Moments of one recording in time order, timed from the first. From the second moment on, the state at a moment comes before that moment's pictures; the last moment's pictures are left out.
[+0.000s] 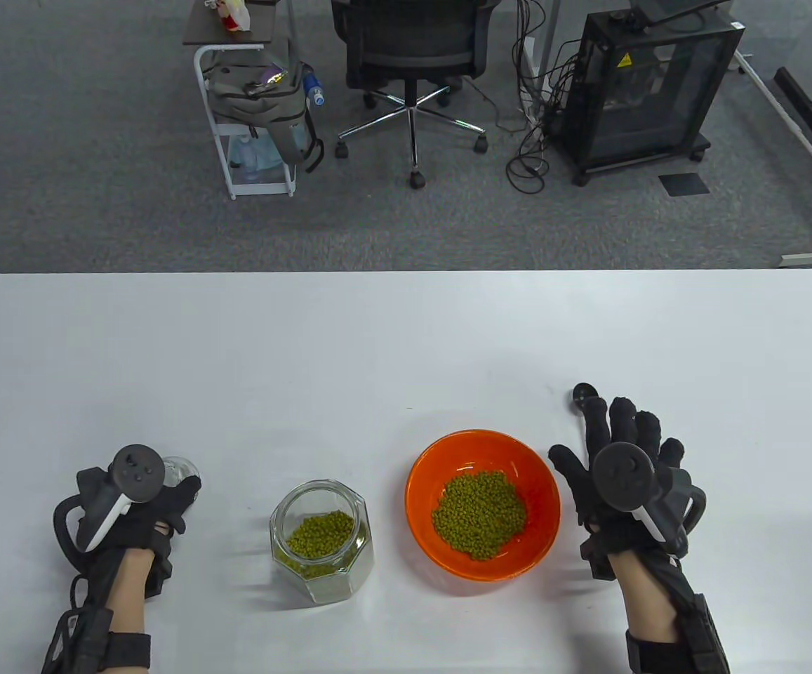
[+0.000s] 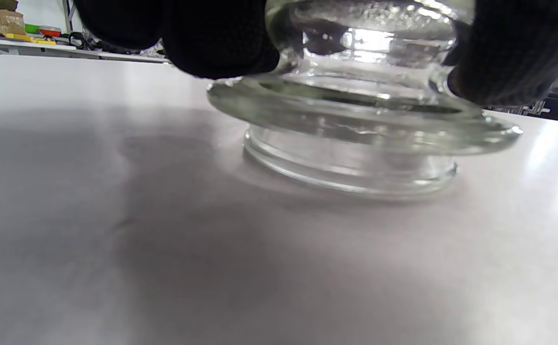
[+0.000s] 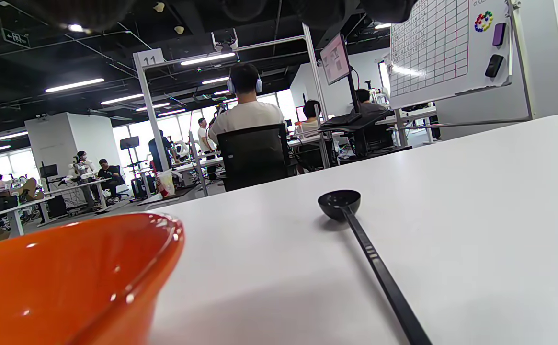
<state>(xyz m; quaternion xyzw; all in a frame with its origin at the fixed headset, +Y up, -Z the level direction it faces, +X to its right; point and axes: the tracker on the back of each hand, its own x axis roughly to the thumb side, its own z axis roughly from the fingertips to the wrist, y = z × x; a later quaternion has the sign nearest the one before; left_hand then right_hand) -0.375 -0.748 -0.319 -0.03 0.13 0.08 0.99 0.227 -0.675 -0.297 -0.07 -0.12 0.98 0.15</state>
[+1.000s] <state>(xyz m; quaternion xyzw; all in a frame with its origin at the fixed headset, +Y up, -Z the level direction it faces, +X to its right) -0.298 -0.631 -0.241 0.26 -0.05 0.15 0.95 0.231 -0.674 -0.296 -0.07 -0.12 0.98 0.15</state>
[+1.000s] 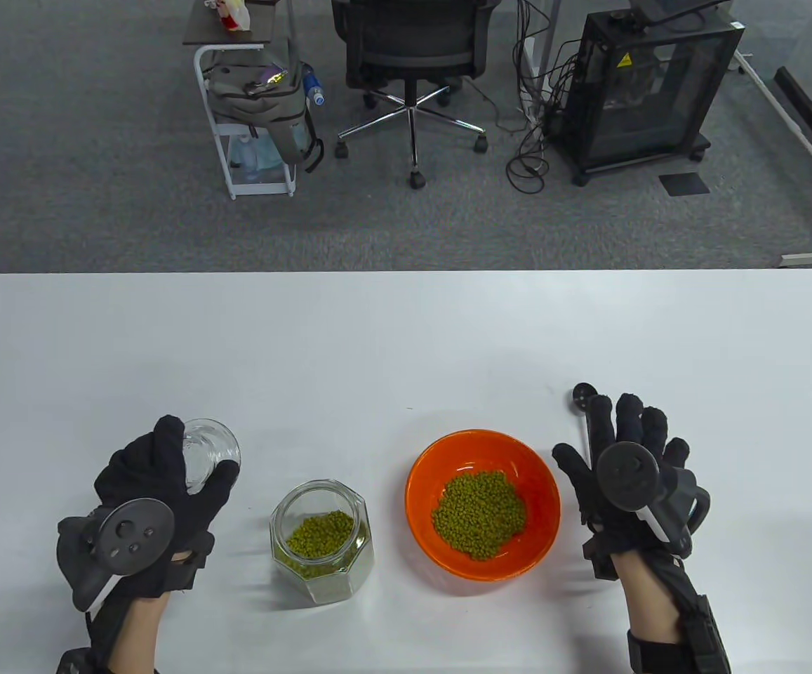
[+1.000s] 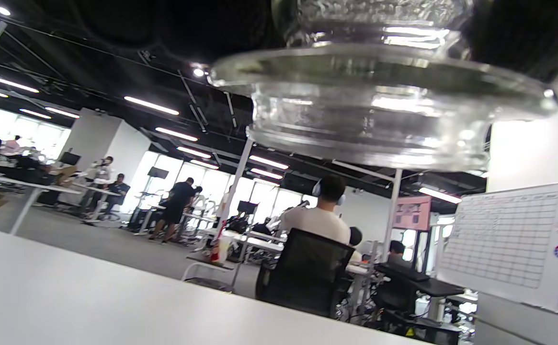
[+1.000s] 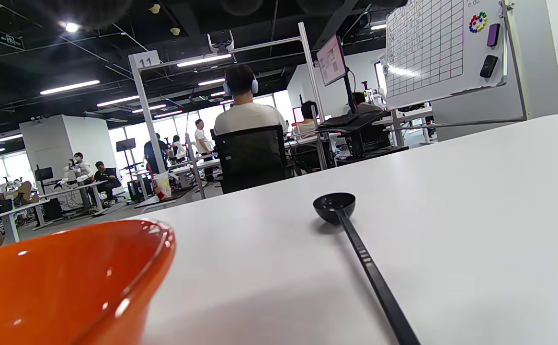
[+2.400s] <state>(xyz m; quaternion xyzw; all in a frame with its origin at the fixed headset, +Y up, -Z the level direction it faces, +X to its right) -0.205 -0.639 -0.224 0.18 -0.25 0.13 0.94 0.231 -0.678 -0.299 -0.08 -0.09 0.98 0.14</state>
